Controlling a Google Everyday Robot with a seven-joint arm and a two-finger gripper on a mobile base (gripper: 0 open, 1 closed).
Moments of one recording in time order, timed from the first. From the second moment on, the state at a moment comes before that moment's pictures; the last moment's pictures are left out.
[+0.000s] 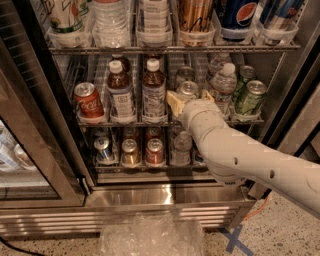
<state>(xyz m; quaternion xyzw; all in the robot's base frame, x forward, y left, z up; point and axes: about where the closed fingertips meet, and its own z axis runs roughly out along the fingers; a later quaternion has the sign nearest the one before) 0.644 -0.088 0.852 -0.03 0.75 0.08 0.65</state>
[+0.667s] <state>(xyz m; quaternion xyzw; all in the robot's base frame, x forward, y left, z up) 0.644 -0.088 0.852 -0.03 0.75 0.08 0.65</state>
